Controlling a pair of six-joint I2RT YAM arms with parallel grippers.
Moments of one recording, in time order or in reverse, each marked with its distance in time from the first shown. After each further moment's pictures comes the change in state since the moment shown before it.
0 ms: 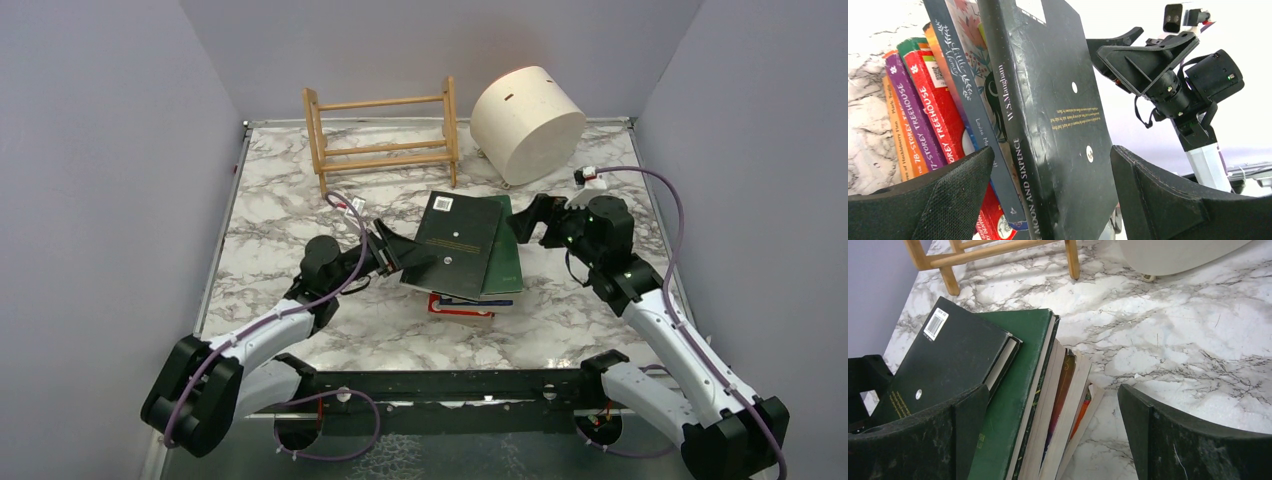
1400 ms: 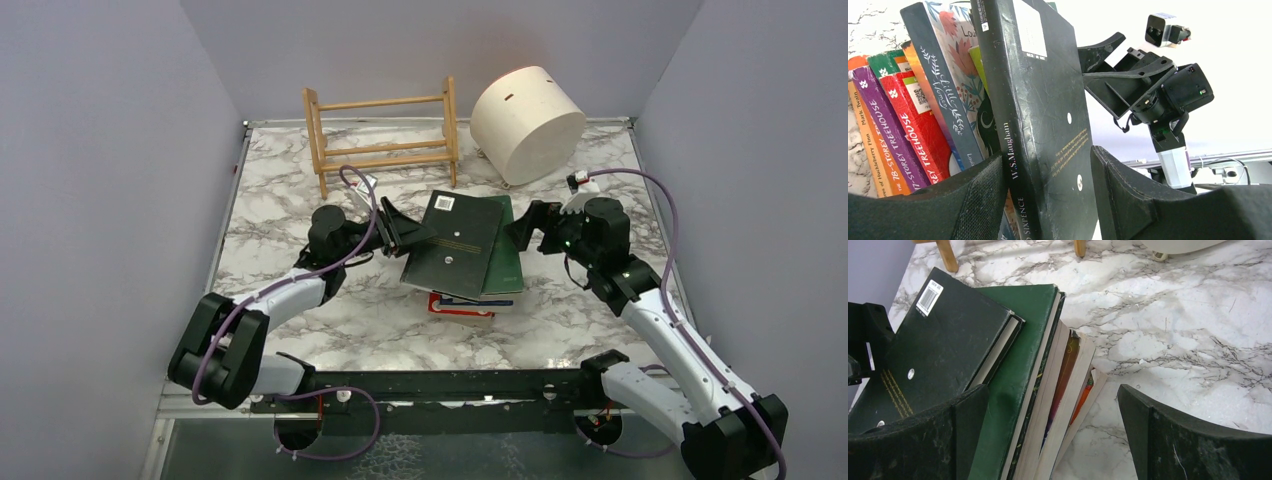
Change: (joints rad) left arm 0.099 0.264 0.194 0.042 0.249 -0.122; right arm 0.000 -0.004 -0.006 -0.043 -0.050 -0.023
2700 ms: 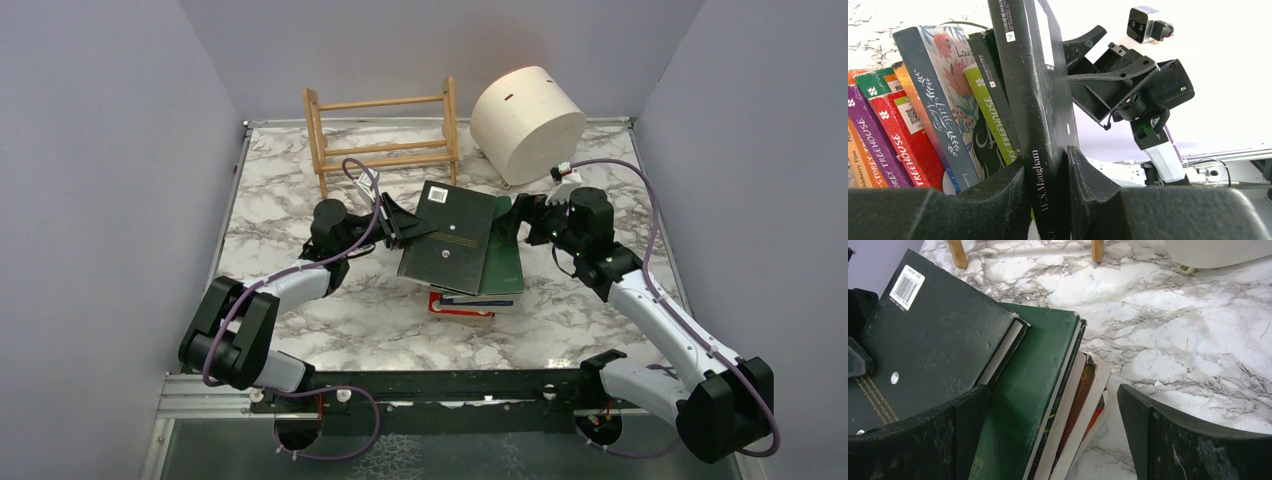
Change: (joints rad) left arm 0.010 0.100 0.052 0.099 0.042 -0.069; right arm 0.024 0.146 0.004 0.143 -0.058 -0.011
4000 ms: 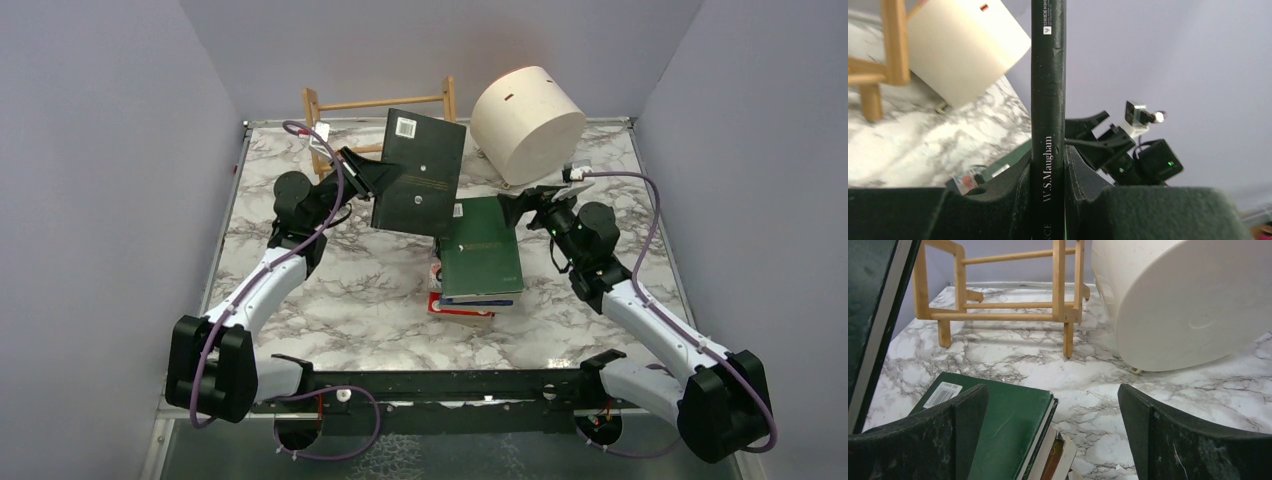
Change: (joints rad) left arm 0.143 -0.164 0.198 -0.151 -0.172 0.222; right arm 0.015 0.002 -0.135 0.502 0.190 -0.142
